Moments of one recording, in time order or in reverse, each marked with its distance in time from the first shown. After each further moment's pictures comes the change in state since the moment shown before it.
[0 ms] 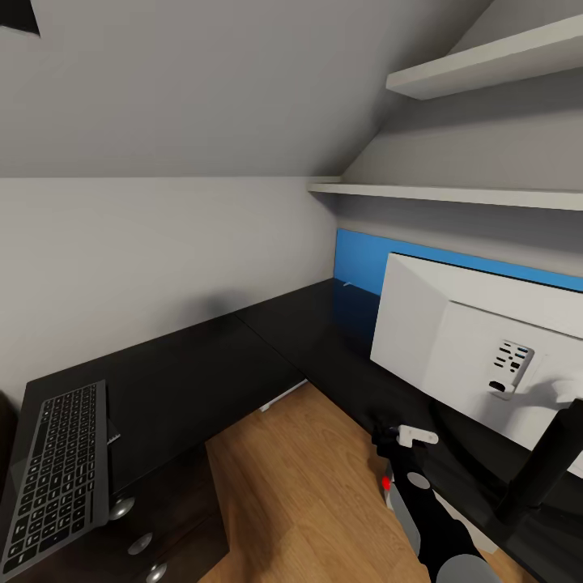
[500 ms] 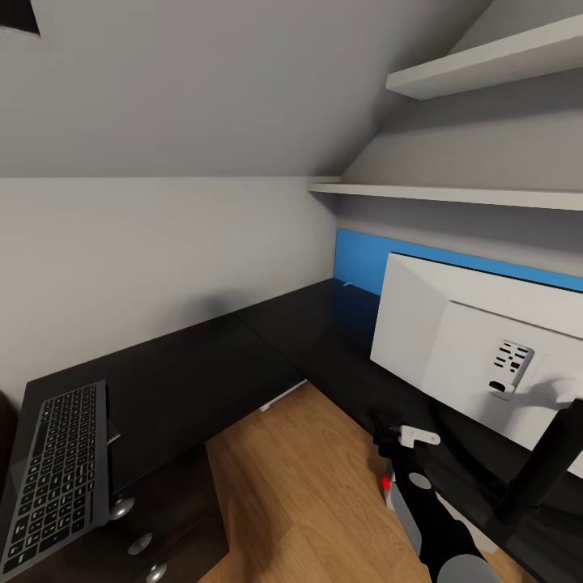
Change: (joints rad) left arm 0.000 0.000 0.000 0.000 0.000 0.000 0.000; right arm 0.000 -0.001 -0.013 0.001 0.000 0.000 0.000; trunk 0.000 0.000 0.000
